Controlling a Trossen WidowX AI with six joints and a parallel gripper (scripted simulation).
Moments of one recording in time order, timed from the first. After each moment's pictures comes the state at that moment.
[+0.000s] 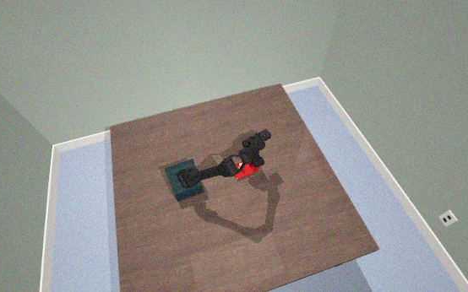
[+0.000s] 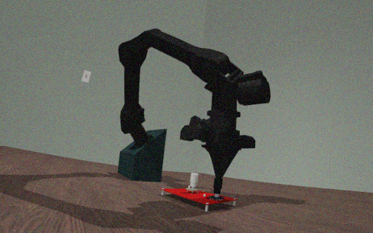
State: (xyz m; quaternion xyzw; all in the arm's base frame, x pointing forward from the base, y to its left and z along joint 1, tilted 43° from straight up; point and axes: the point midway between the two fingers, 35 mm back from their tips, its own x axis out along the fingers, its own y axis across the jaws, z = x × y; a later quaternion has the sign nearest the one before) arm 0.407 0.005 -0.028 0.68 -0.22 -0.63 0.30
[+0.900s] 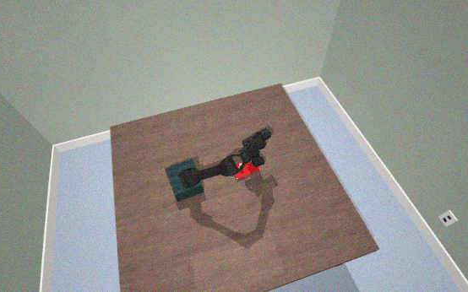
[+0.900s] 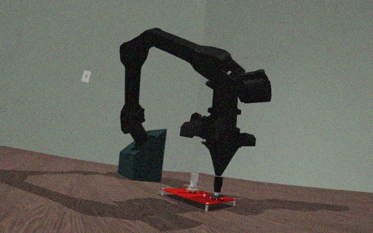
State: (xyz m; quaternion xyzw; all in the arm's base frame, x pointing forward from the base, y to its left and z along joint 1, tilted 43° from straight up) arm 0.407 0.009 -0.020 0.67 -0.23 -0.64 0.29
